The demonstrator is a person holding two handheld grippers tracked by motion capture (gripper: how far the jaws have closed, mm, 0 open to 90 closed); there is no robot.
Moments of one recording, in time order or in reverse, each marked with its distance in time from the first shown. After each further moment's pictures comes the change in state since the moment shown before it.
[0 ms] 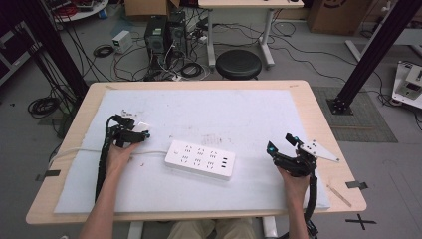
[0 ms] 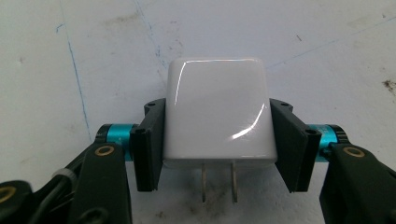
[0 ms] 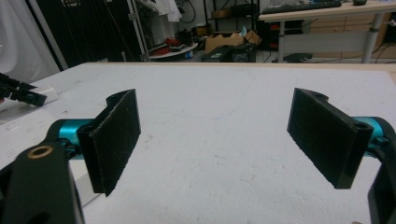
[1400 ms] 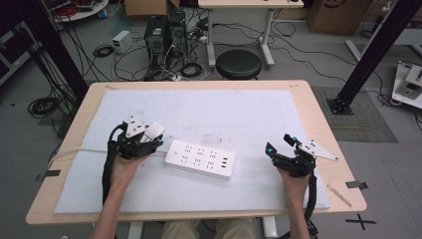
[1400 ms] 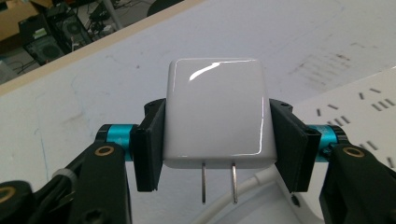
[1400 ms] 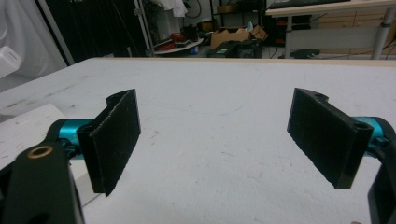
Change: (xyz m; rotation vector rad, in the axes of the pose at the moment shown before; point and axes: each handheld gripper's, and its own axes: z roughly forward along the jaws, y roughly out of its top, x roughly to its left) left arm -0.085 0.001 -0.082 -0.271 -0.076 0.221; right arm 0.001 0.000 0.001 0.023 0.022 0.000
